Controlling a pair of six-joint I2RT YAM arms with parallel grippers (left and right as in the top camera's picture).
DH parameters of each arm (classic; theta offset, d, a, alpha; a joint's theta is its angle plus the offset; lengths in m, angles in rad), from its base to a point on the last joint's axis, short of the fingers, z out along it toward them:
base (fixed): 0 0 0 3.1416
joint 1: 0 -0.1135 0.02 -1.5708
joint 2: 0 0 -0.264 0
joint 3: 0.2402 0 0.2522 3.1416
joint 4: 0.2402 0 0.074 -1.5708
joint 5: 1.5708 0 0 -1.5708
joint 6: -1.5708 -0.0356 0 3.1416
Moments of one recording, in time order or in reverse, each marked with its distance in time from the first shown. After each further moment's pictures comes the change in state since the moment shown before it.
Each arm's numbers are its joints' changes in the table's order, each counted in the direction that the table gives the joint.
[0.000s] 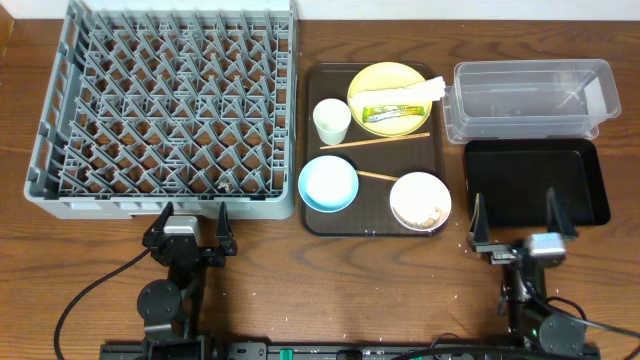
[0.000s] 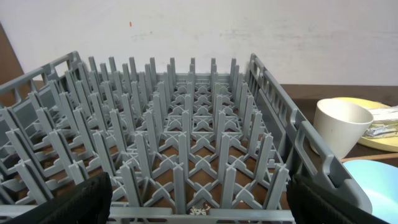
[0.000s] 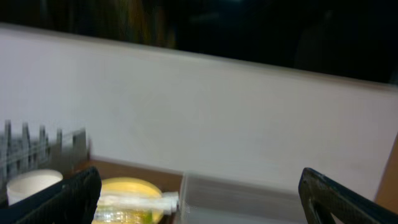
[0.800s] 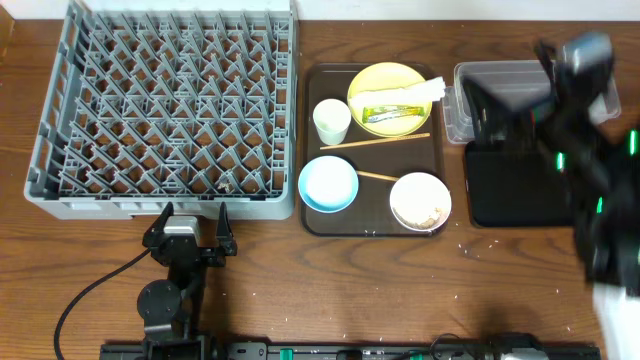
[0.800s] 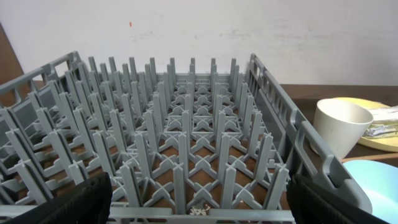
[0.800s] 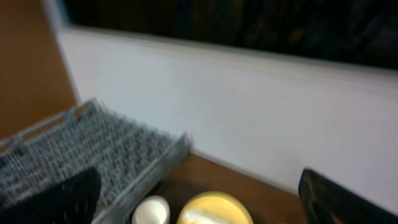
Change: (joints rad) left arm 0.000 0.000 0.000 0.000 0.000 0.000; right arm -0.001 -1.089 1.354 0.703 -0.437 -0.087
